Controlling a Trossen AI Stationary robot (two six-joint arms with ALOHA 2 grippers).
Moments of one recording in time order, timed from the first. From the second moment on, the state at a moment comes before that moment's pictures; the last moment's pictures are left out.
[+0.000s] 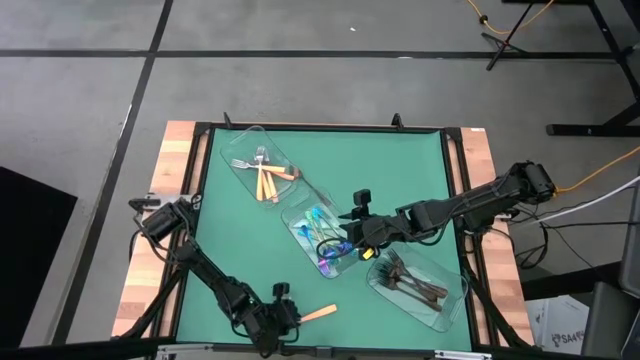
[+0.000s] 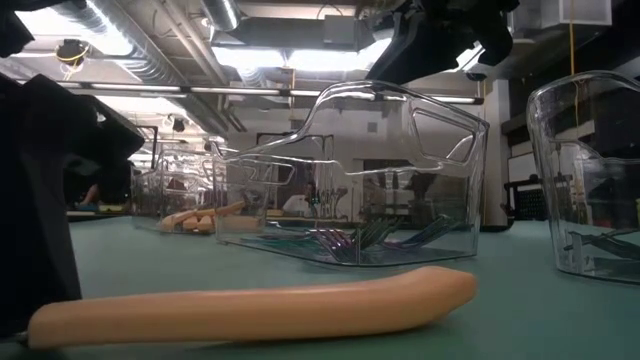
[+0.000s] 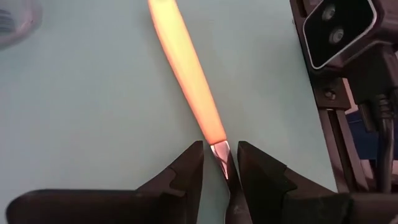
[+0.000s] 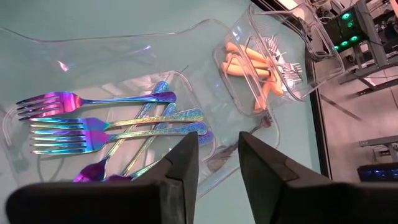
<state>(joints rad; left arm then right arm) -0.78 2.06 1.13 0.02 -0.45 -0.72 0.31 1.51 1.06 -0.29 0.48 -0.29</state>
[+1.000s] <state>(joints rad) -0.73 2.00 1.13 -0.10 -0.47 -0.59 0.31 1.51 1.06 -0.29 0.48 -0.29</state>
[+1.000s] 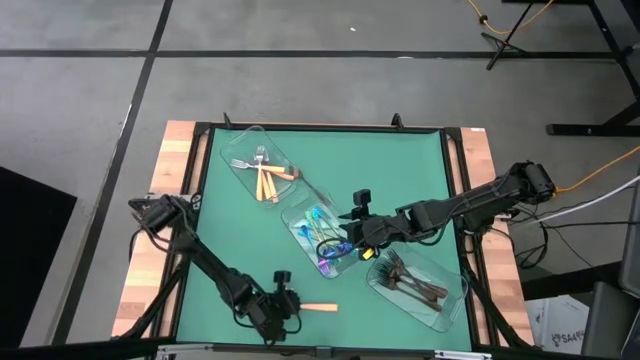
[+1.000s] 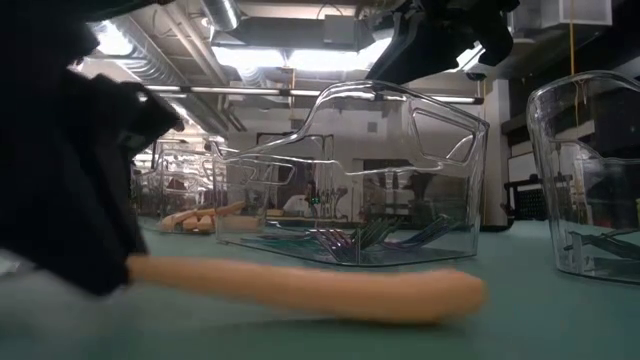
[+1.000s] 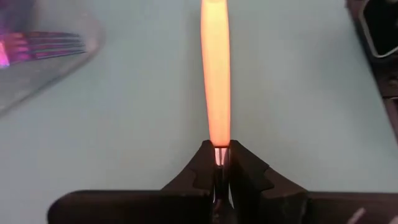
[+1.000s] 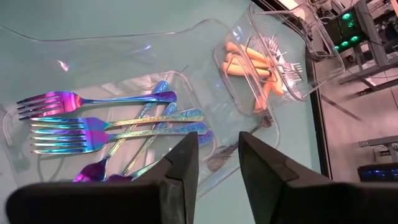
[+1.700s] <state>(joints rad) -0.59 1.58 1.13 -0.50 -0.36 -0.22 0.31 1.51 1.06 -0.29 0.60 -0.43</state>
